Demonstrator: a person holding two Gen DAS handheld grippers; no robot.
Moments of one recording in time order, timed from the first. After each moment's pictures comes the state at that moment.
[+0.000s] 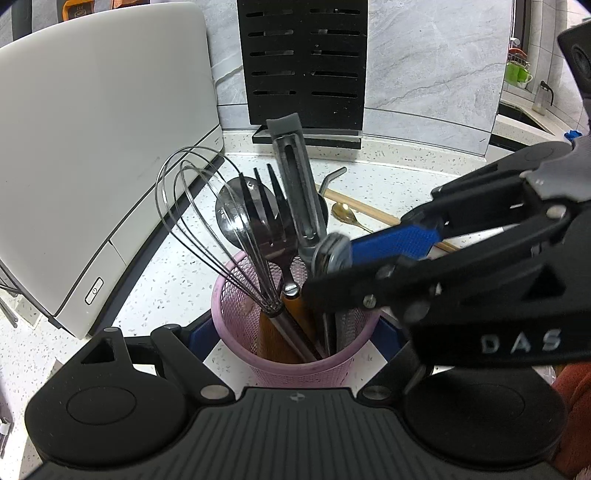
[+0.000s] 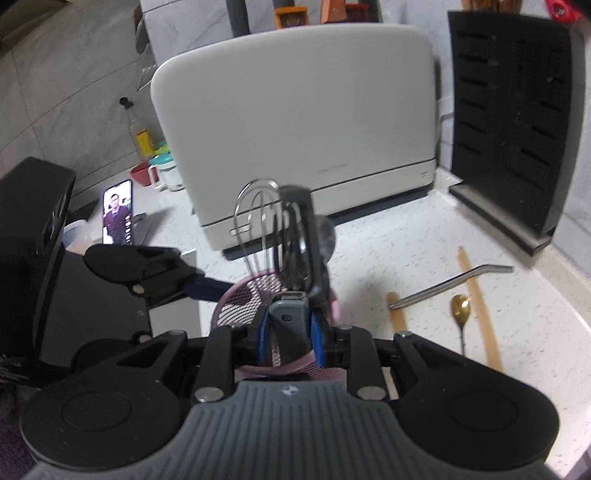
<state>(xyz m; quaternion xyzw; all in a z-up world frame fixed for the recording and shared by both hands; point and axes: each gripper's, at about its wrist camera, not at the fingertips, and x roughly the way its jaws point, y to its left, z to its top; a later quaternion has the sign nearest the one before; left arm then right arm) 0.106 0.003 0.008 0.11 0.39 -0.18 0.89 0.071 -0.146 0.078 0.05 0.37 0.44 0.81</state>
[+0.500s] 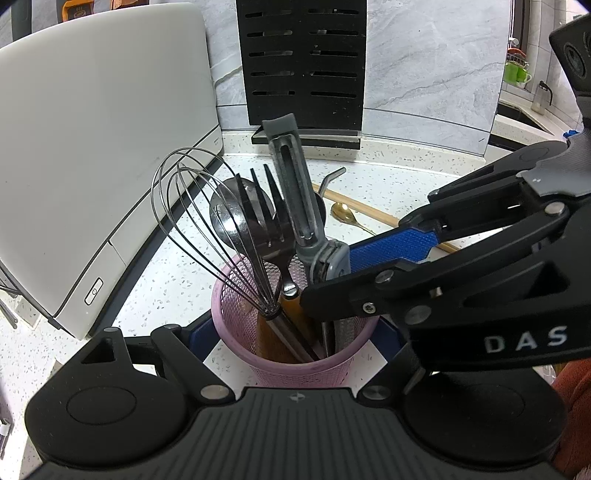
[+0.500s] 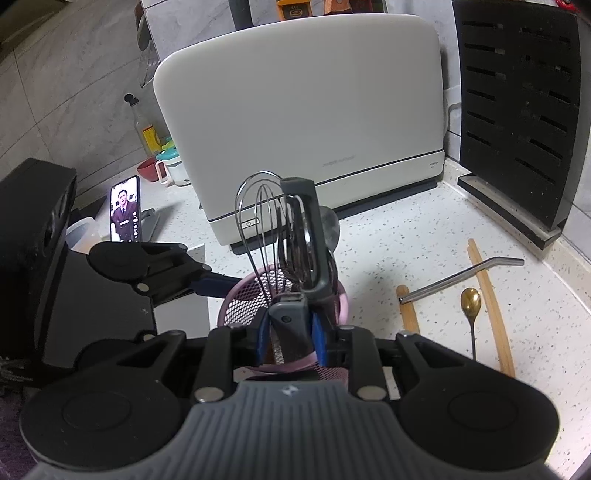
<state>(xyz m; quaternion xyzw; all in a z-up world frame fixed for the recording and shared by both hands) 0.105 0.002 0.008 0.11 0.39 -0.18 0.89 0.074 -0.146 0.077 0.06 0.39 0.45 0.80</state>
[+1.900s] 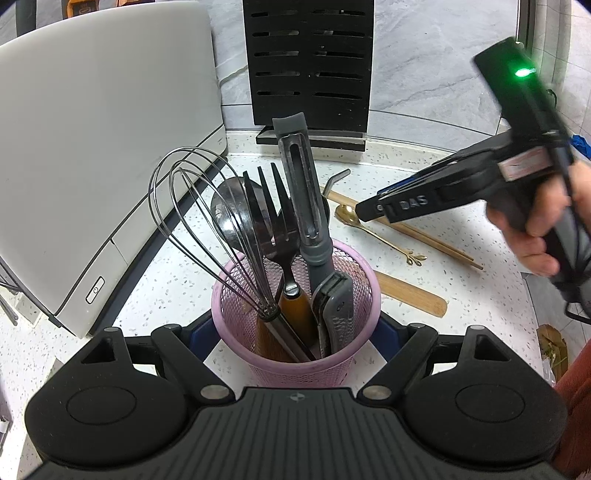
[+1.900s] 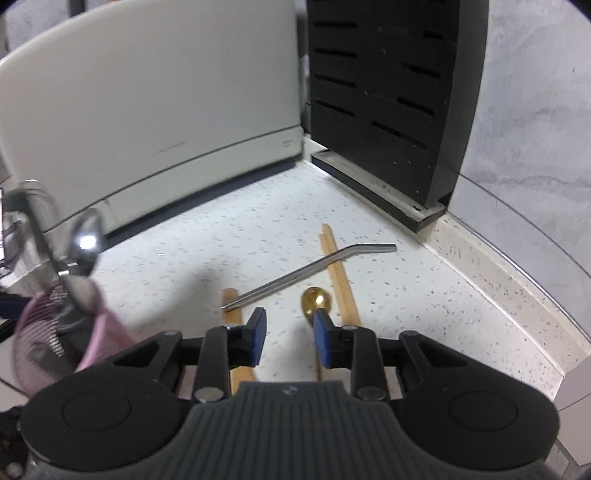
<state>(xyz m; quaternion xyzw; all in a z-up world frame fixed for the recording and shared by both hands) 0.107 0.001 0.008 0.11 0.39 -0.17 0.90 0.147 -0.170 0.022 0.02 0.43 0.29 0.86</state>
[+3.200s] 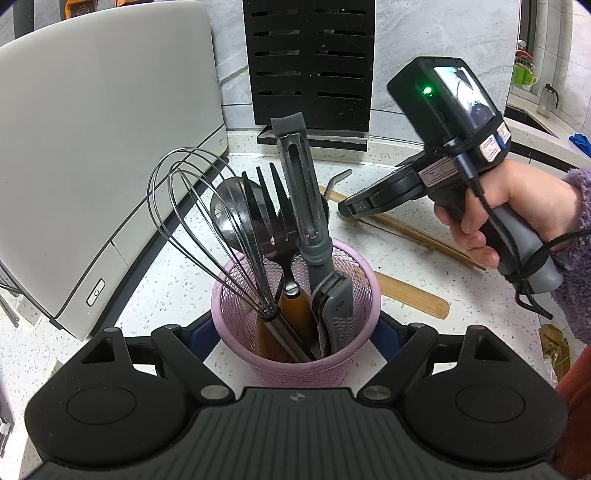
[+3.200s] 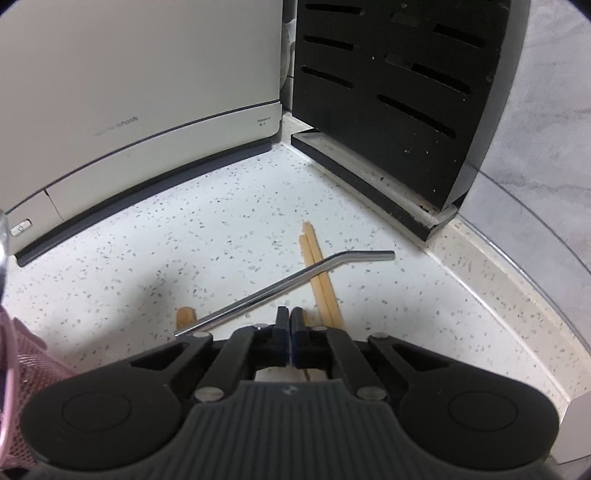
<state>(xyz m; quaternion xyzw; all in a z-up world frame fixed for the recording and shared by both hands) 0.106 0.002 0.009 0.11 0.39 -0.17 0.90 0.181 -0.138 -0.002 -0.01 0.45 0.26 0.85</state>
